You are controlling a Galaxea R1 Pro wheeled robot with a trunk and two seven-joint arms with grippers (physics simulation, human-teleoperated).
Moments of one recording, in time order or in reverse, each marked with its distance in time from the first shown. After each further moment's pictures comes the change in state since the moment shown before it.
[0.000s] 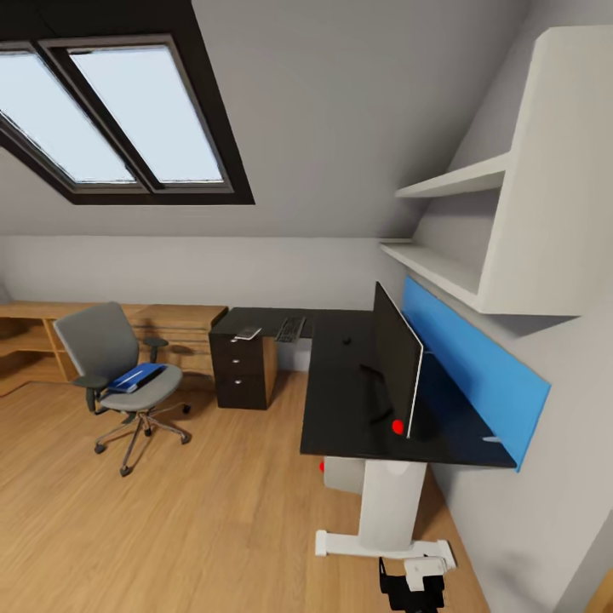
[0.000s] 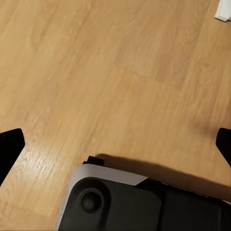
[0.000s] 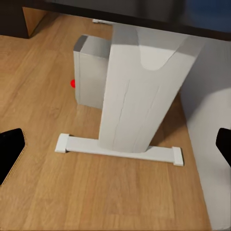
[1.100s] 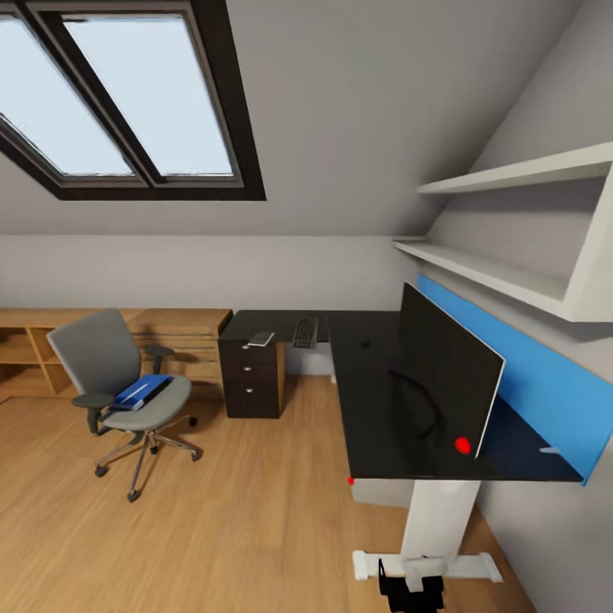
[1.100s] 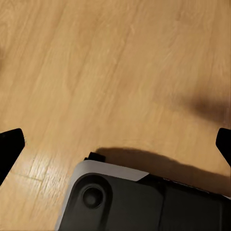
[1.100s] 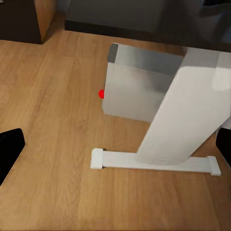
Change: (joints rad) left arm 0.000 0.002 0.000 0.006 0.000 -0.003 -0.003; right arm 0.001 0.002 0.000 0.000 0.003 0.006 0.001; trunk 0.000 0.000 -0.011
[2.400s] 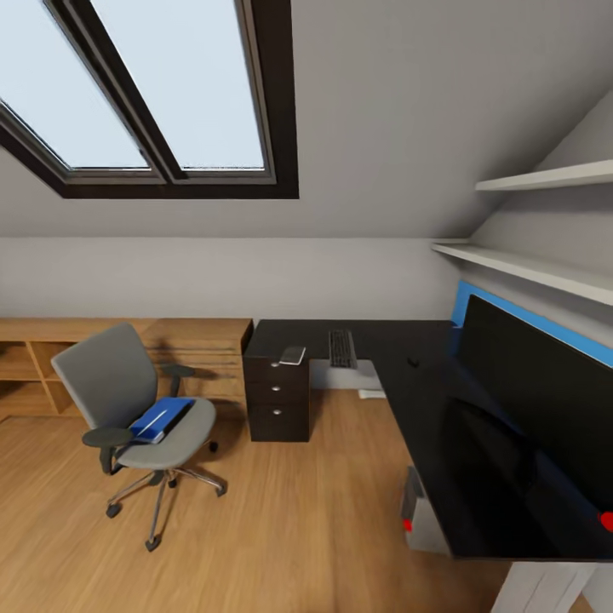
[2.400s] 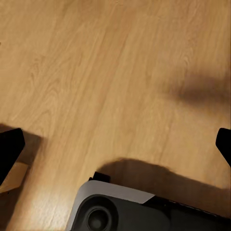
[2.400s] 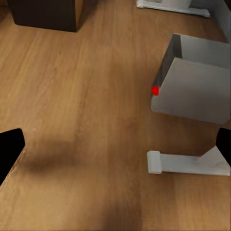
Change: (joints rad) left arm 0.000 0.012 0.007 0.000 0.004 -0.083 0.000; right arm 0.231 -0.018 0.002 -0.003 0.010 -0.152 0.016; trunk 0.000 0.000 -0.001
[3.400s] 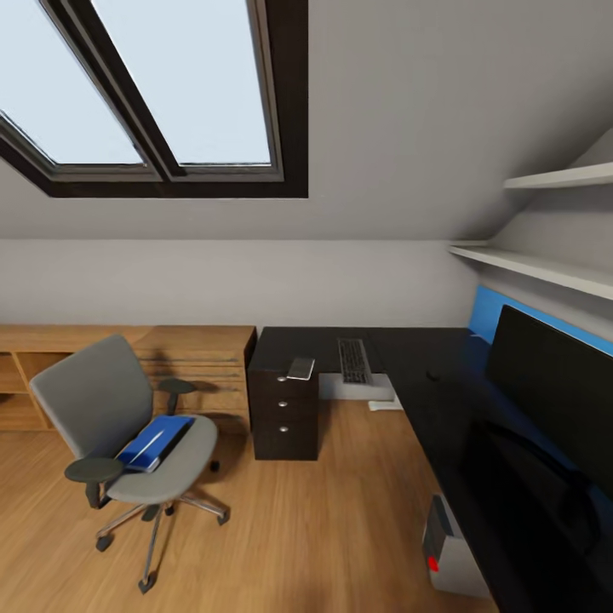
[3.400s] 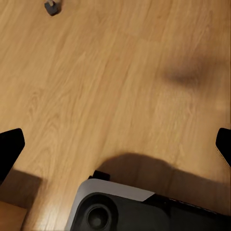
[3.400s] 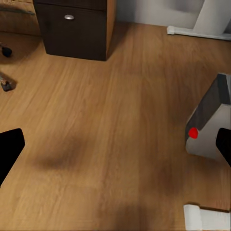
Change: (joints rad) left arm 0.000 -0.001 -0.005 0.013 -0.002 -0.010 0.000; right arm 0.008 -0.011 0.001 0.000 -0.001 -0.080 0.115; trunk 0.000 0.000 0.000
